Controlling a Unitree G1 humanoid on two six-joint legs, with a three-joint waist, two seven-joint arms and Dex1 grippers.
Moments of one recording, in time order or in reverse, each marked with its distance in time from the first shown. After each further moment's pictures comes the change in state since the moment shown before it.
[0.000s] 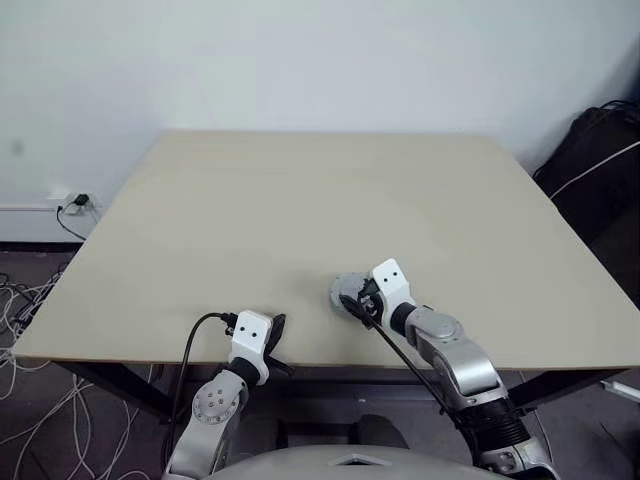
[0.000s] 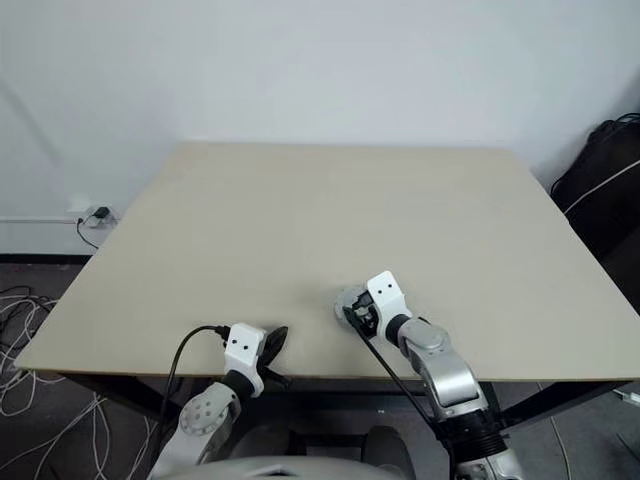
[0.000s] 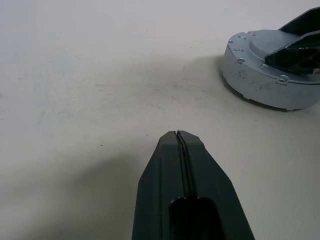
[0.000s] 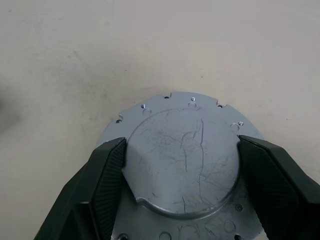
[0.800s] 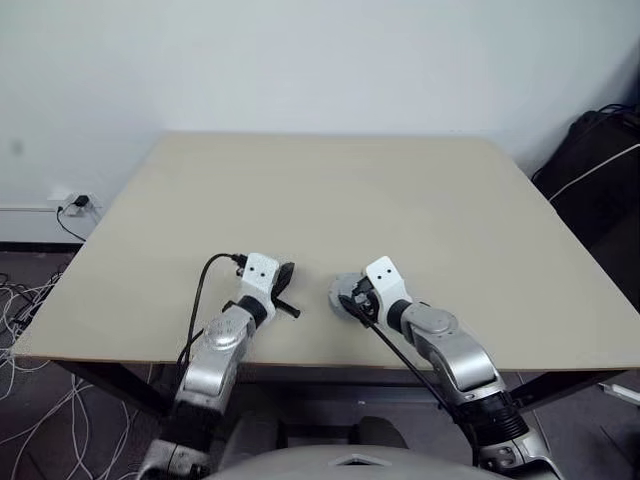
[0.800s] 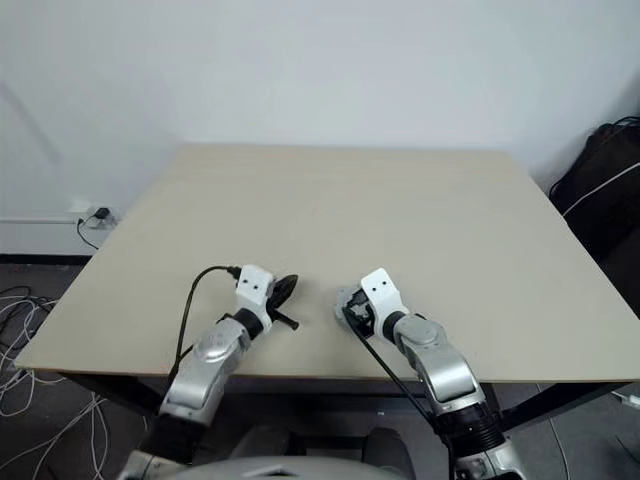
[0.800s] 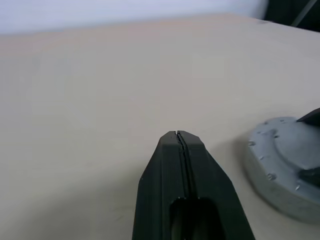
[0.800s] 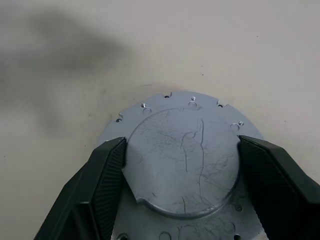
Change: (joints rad) left arm -0.454 0.004 0.072 0.215 -0.088 0.145 -0.112; right arm -0.032 -0.016 0.044 -0.032 -0.009 0.091 -0.029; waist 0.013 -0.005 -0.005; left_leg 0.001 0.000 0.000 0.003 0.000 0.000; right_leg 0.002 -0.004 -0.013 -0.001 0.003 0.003
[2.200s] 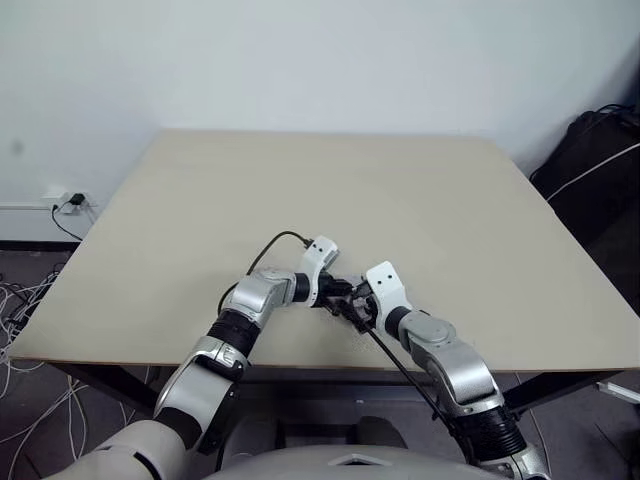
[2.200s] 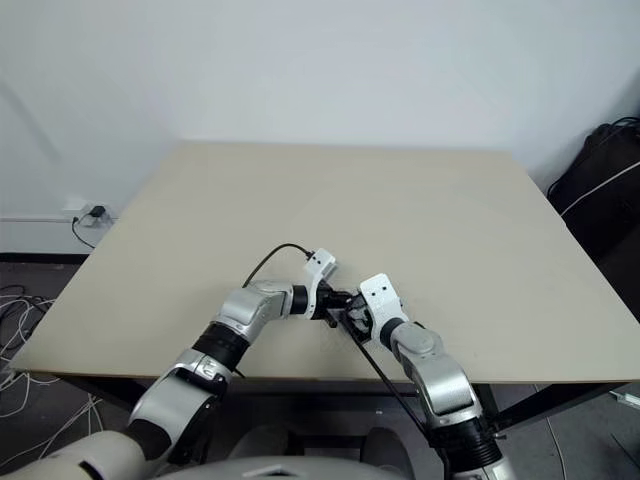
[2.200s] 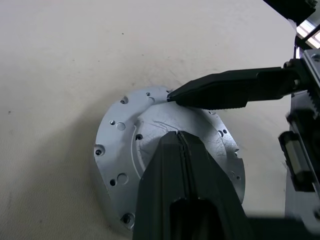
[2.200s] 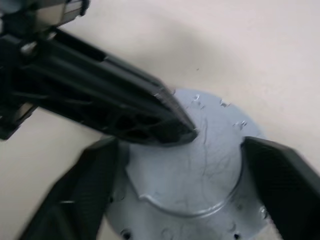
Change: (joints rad) left arm -0.444 -0.086 -0.106 0.444 -0.060 0.414 -0.392; right arm 0.069 0.042 -0.007 -0.098 -0.015 0.059 -0.059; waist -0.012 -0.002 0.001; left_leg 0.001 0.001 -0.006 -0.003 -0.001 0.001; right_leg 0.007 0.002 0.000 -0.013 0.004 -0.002
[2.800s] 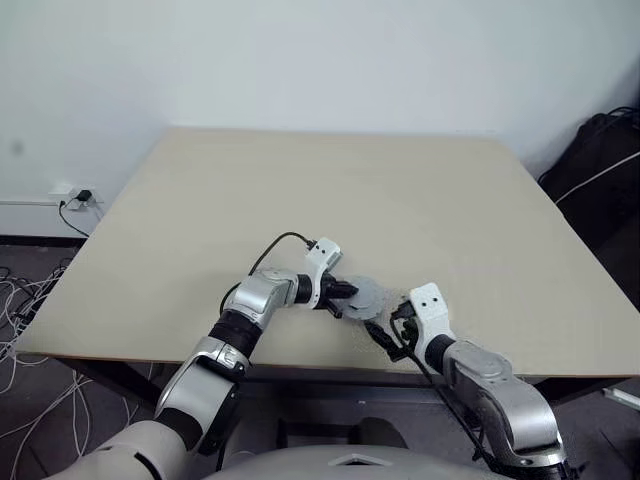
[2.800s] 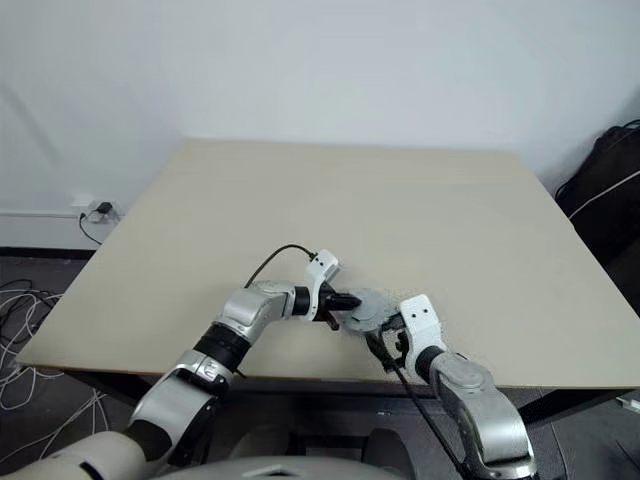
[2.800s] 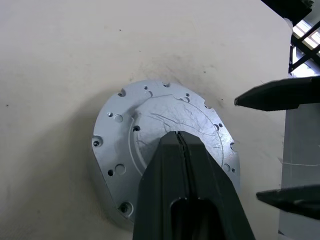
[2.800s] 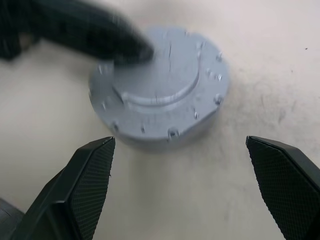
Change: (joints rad) left arm 0.004 0.002 -0.011 -0.010 0.003 0.004 -0.021; right arm 0.229 -0.041 -0.212 -0.270 0.164 0.140 0.048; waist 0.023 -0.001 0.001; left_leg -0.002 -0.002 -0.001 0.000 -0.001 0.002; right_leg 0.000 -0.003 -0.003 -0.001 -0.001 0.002
